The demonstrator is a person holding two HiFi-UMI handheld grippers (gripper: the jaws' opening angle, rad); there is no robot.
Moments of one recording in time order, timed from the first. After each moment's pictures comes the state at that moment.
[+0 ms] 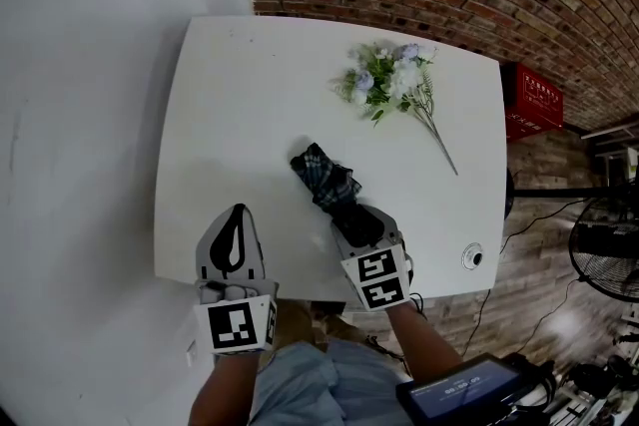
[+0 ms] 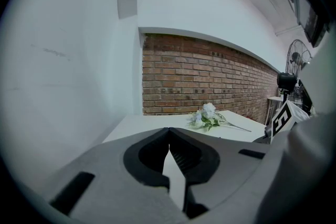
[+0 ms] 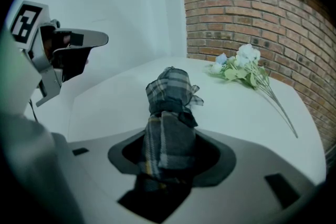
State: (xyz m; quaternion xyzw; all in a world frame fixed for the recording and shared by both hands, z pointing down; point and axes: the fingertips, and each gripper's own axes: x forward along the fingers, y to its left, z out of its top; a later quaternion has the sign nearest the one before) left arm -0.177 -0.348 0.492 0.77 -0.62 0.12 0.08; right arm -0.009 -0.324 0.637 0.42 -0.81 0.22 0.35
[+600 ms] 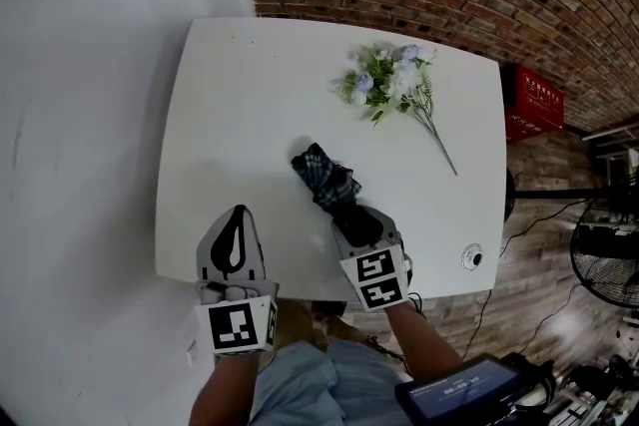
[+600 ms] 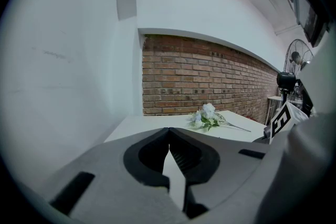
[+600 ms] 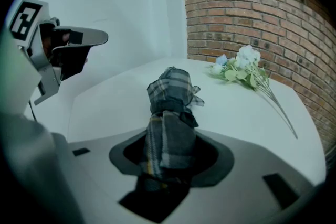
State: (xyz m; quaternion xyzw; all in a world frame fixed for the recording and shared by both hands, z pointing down) left arm -0.176 -0.344 0.490 0.77 -0.62 0.12 0.08; right arm -0.010 -0.323 0.638 0.42 -0.81 0.21 0.34
